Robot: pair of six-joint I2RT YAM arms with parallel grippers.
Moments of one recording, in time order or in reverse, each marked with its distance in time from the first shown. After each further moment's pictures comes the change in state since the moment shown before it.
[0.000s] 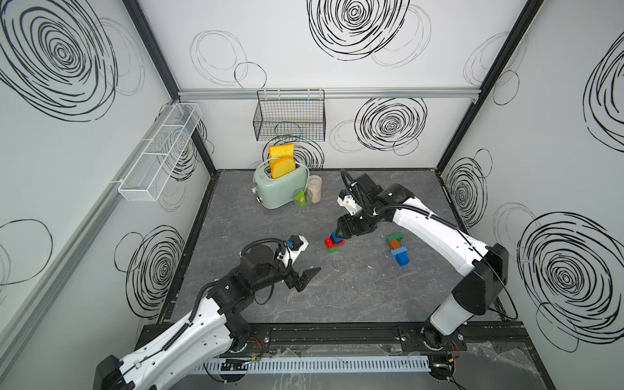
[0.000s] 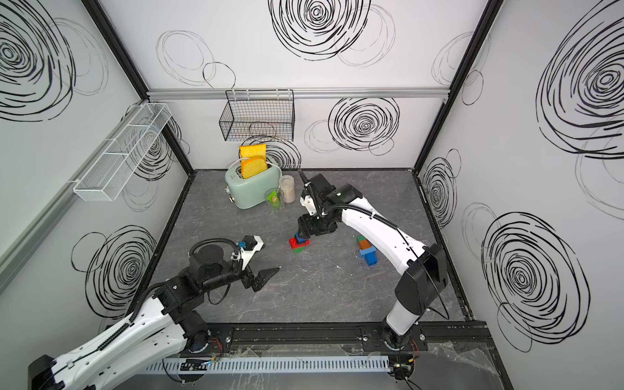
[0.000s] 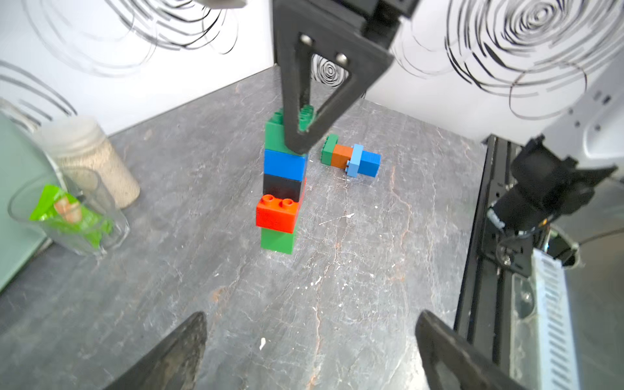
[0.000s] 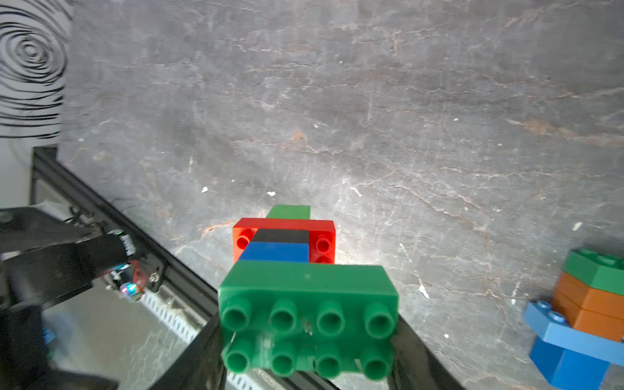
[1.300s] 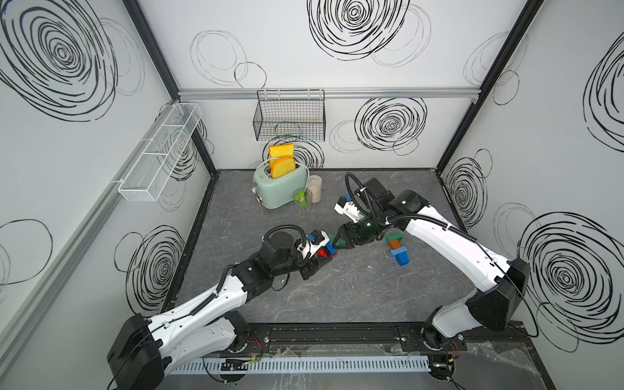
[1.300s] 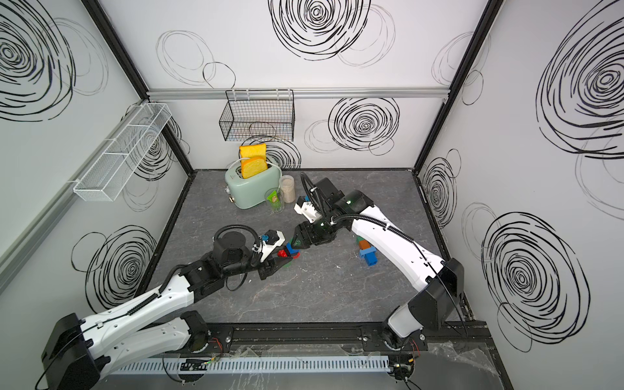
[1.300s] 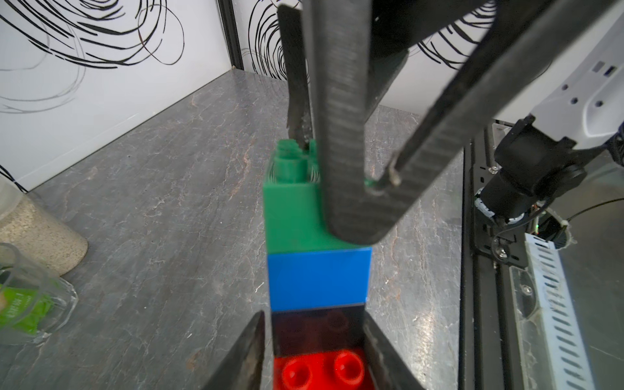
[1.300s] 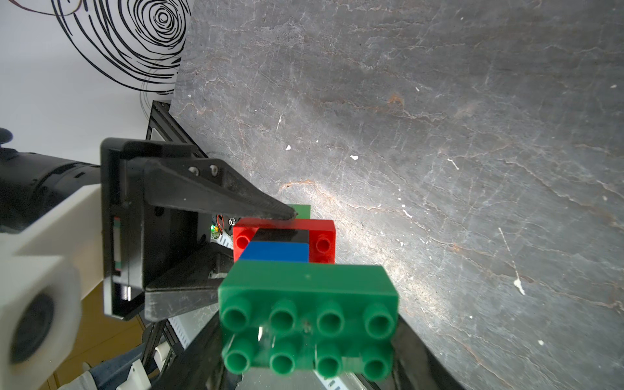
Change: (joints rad) left arm -0.043 0.299 0.114 0.152 0.093 0.049; right arm 0.028 -0.116 -0.069 0.000 -0.220 -0.003
